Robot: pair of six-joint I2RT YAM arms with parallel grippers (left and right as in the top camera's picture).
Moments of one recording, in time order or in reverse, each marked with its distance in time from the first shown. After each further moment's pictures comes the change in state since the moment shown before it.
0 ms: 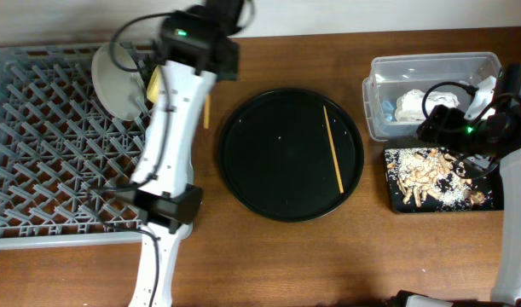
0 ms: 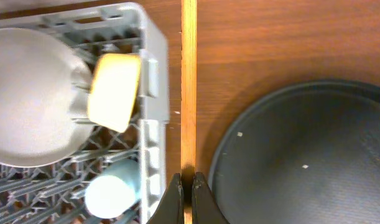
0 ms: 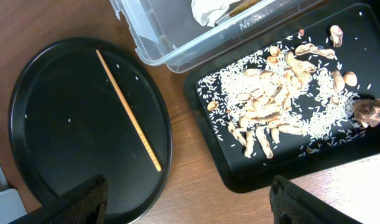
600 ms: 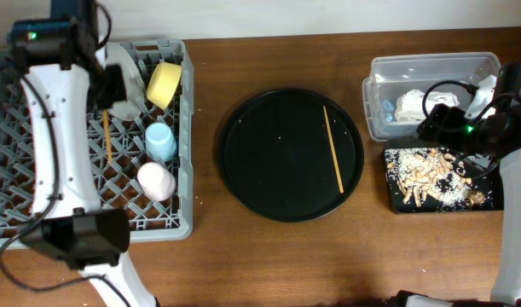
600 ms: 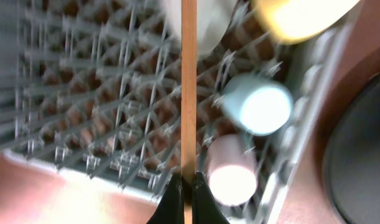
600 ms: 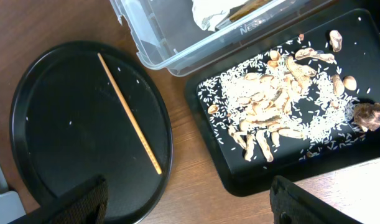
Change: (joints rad) left arm 0.452 -0.396 -0.649 0.005 0.118 0.129; right arm 0.000 0.000 0.000 0.012 0.000 -0.001
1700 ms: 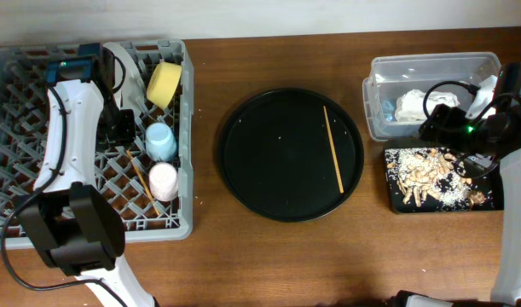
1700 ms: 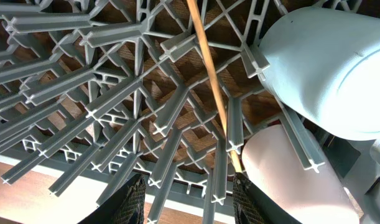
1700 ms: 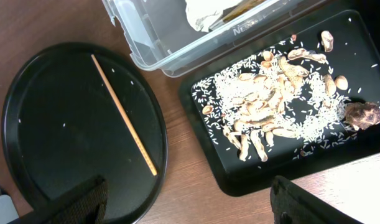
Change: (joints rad) left arm 0.039 -0.015 -0.470 0.233 -0.018 0.071; right arm 0.000 0.000 0.000 -0.002 0.022 0.000
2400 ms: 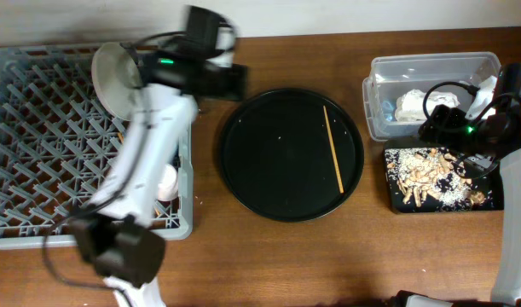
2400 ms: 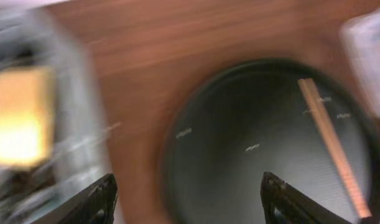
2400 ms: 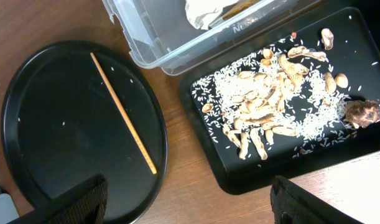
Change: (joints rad) left arm -0.483 -0.044 0.119 0.451 0.215 -0.052; right arm 0.000 0.000 0.000 -0.006 0.000 0.000
